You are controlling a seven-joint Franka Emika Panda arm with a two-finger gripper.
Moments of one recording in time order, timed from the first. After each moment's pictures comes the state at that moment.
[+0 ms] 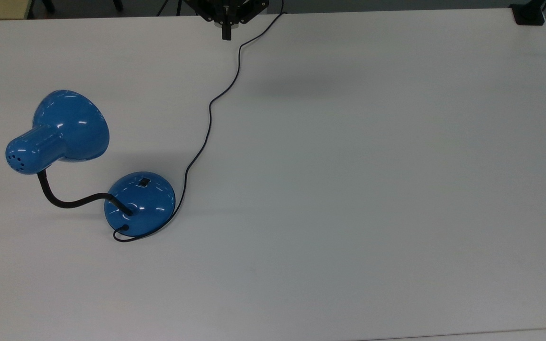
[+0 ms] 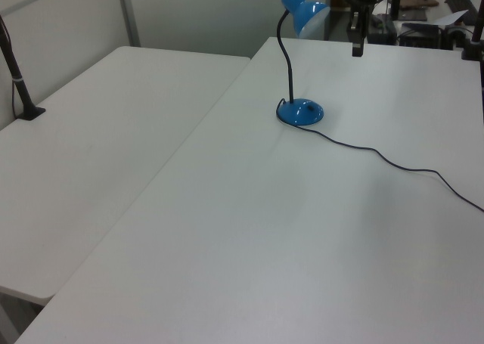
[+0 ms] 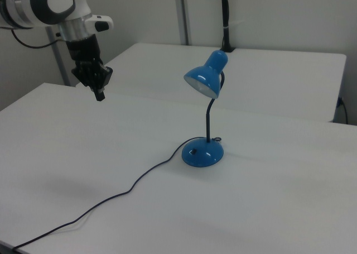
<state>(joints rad) 0.12 0.02 -0.01 -1.63 -0.08 1.63 0.08</state>
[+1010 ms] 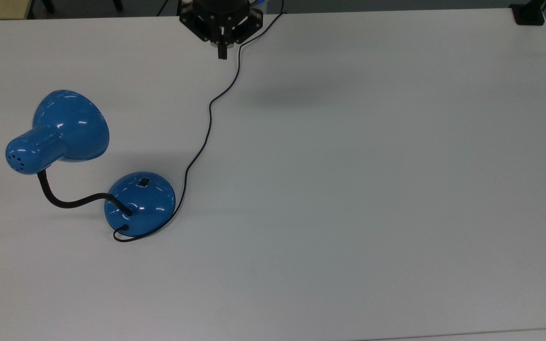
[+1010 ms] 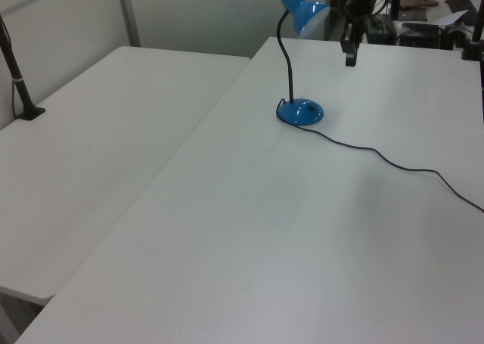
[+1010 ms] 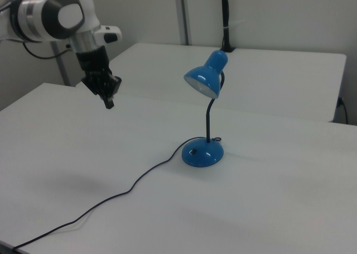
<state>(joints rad) 0.10 0.03 -0.01 -1.71 -0.08 1.75 0.08</state>
